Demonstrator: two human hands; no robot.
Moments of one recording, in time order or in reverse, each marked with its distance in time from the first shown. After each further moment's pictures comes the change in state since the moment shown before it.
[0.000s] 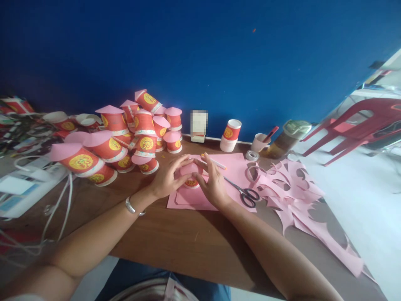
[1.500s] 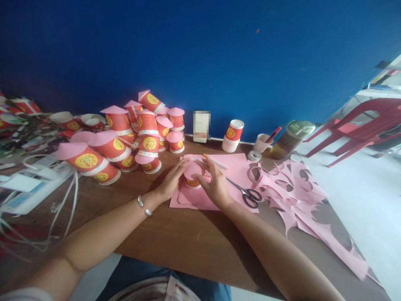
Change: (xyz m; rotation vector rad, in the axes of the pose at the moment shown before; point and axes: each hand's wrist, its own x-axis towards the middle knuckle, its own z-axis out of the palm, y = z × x) left_hand -0.011 0.002 0.024 -0.658 0.046 -0.640; right_hand 0.000 -0.001 0.001 0.104 0.004 0.116
